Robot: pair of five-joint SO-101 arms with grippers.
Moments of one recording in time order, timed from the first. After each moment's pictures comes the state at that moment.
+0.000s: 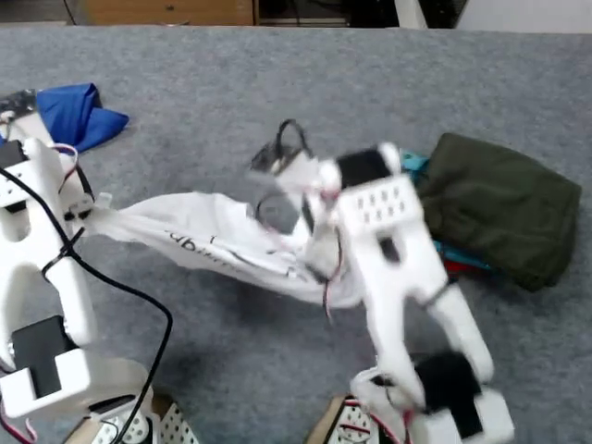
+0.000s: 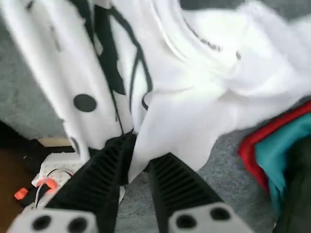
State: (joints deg) left arm -28.2 -4.0 7.2 76.1 -6.1; right arm -24.8 -17.6 19.2 101.3 26.7
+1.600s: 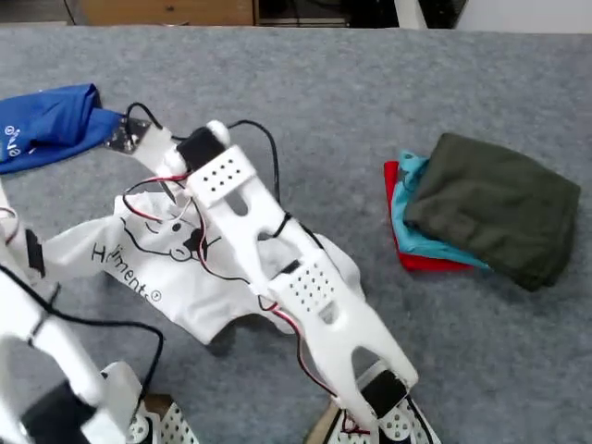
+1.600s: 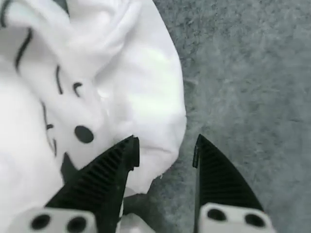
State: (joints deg) left arm -43.6 -26.7 19.7 93.6 -35.2; right arm -44.0 65.7 -77.8 101.2 17.0
